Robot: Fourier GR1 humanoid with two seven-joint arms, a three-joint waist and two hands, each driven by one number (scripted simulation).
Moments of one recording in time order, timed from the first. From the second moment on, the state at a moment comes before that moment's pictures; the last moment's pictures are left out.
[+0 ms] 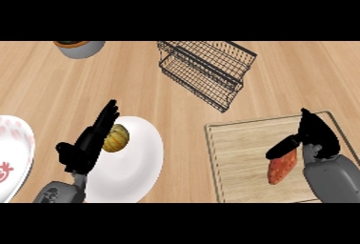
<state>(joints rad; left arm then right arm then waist) -0.11 0.28 -0.24 -1.36 0.21 0.06 -0.12 -0.28 -0.41 0.24 -1.50 0.52 0.08 1.25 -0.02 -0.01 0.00</state>
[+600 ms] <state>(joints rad) -0.11 0.27 -0.23 -1.37 0.20 0.04 -0.12 -0.12 -0.28 0.16 -1.60 0.67 0.11 1.25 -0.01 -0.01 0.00</state>
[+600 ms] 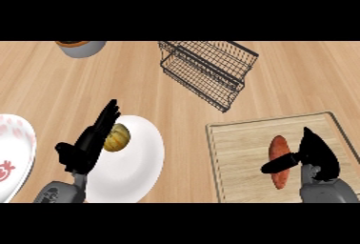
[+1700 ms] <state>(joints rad) -0.12 0.23 -0.19 -1.38 0.15 0.00 -0.09 -0.10 -0.10 0.07 -1.61 0.94 0.09 1.12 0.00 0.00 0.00</state>
